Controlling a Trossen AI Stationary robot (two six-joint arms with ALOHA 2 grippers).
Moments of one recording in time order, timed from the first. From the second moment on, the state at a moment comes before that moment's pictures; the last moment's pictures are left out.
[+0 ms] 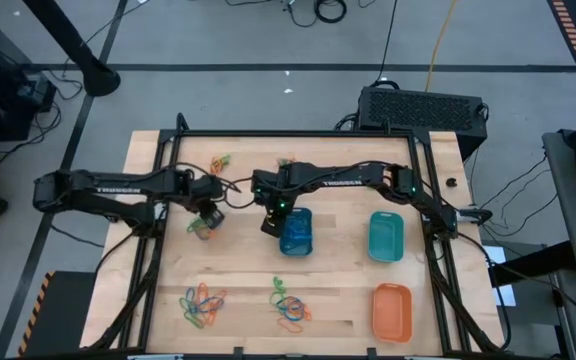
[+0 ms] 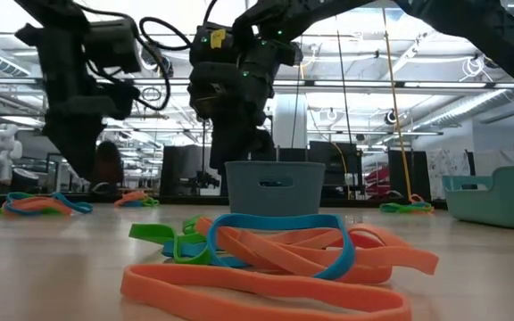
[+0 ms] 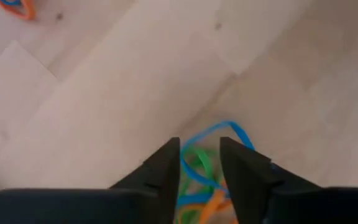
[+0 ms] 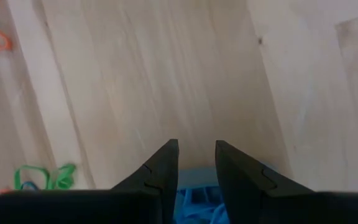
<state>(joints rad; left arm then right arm) 0.22 1.11 0.62 -0.83 -0.07 -0.55 -0.12 2.29 1.99 -0.92 -0.29 0.28</state>
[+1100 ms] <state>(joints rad) 0.27 1.36 0.57 -0.69 0.06 -0.35 -0.10 2.29 1.99 -0.99 -0.29 0.24</state>
